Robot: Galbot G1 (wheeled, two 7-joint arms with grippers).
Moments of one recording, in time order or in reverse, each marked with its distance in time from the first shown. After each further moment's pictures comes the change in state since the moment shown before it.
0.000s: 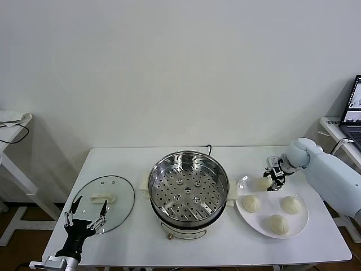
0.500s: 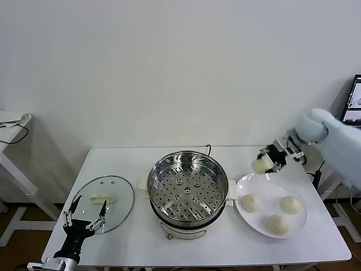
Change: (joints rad) left arm 0.020 0.007 -0.007 -0.027 0.005 0.001 0.000; right arm 0.479 -0.065 -0.338 0.296 0.225 0.281 -0.101
